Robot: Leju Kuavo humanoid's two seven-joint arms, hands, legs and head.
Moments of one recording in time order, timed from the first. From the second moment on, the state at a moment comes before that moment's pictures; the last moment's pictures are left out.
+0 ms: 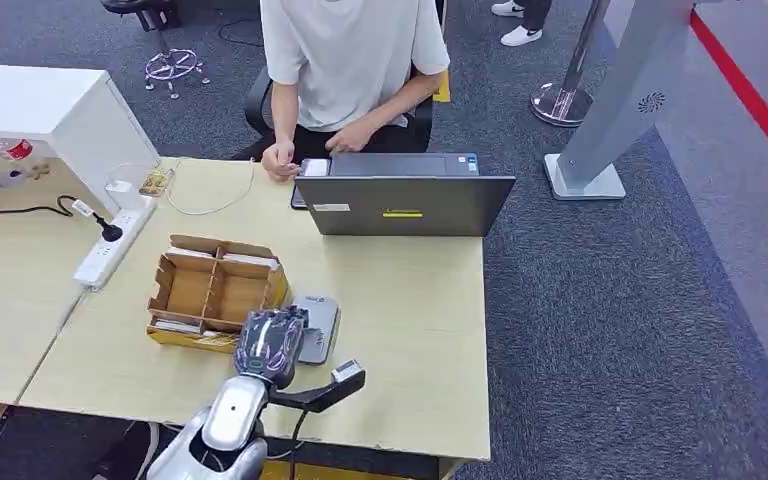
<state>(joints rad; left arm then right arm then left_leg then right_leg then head) -0.12 0.02 -0.38 -1.25 -1.47 0.14 0.27 -0.06 0.04 0.46 -0.16 -0.41 -0.27 -0.01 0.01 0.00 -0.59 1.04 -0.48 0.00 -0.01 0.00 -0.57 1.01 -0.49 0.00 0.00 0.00</state>
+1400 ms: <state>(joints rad) -0.80 0.23 -0.16 -0.86 -1.48 0.51 0.04 -0.07 0.04 0.60 -0.16 -0.31 -0.22 -0.01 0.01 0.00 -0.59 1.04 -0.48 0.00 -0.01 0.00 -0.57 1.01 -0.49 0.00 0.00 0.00</state>
